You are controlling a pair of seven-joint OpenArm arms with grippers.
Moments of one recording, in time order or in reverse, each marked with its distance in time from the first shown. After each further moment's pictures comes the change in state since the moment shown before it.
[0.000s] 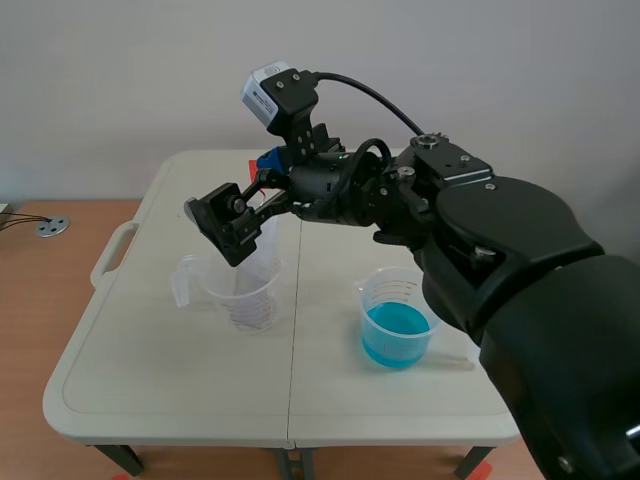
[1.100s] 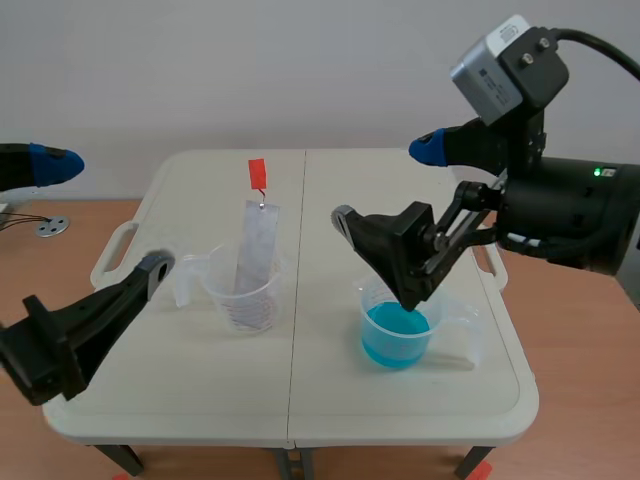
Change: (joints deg) left arm -22.3 -5.8 8.7 14.3 -14.6 3.8 -4.3; right arm -31.1 22.3 18.1 42.9 11.2 0.7 -5.6
